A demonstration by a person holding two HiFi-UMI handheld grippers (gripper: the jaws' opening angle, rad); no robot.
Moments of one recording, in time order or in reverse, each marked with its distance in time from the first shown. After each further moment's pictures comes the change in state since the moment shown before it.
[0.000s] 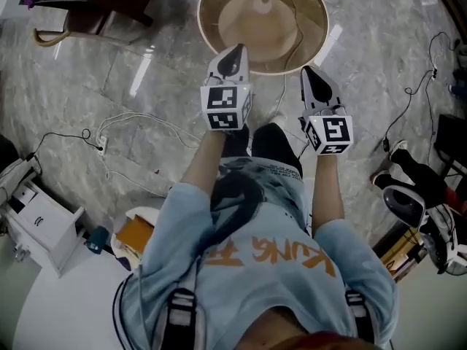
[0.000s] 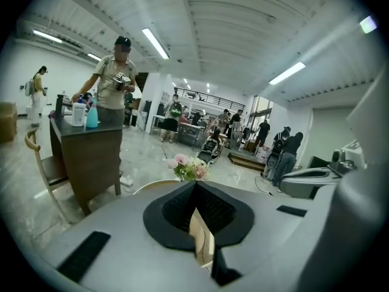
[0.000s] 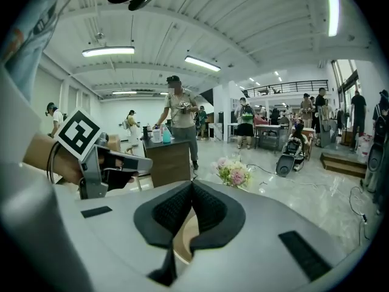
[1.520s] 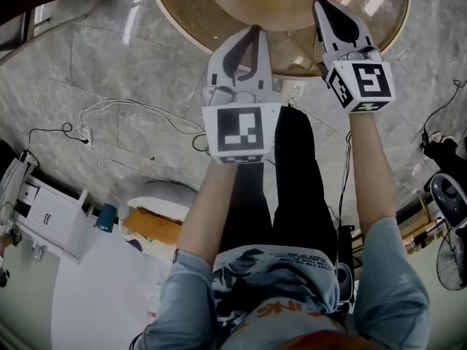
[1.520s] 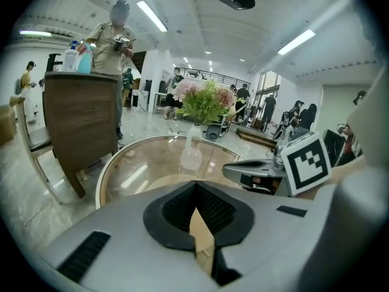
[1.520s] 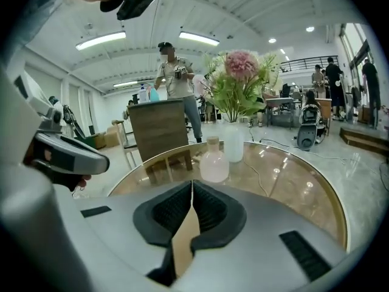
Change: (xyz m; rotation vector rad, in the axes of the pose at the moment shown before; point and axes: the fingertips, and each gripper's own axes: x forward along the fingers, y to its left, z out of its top) left arm 0.208 0.074 -0.234 0.052 0.178 0.051; right arm 0.292 -0.091 -0.278 0.062 0.113 0.118
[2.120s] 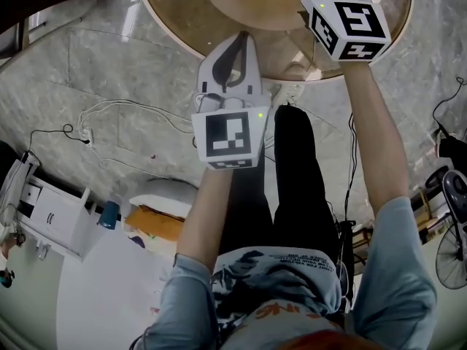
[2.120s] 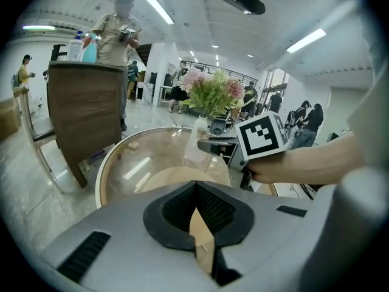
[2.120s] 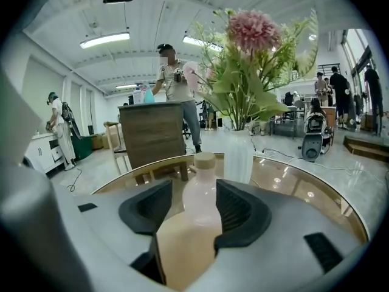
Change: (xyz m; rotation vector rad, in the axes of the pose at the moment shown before) left arm 0.010 0.008 -0.016 -0.055 0.055 0.026; right arm 0.088 -0.032 0.049 -0.043 -0.073 -0.007
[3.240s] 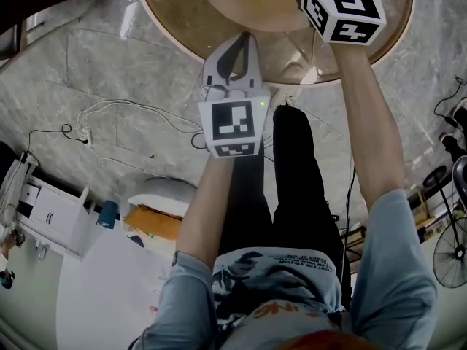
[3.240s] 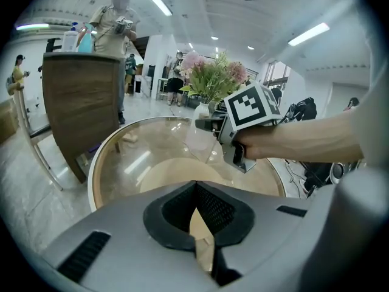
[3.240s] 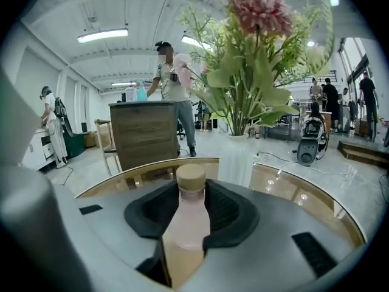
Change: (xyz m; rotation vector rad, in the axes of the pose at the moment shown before) left arm 0.022 0.005 -0.027 0.007 0.072 -0.002; right arm 0.031 -0.017 0.017 -0.019 -0.019 -0.062
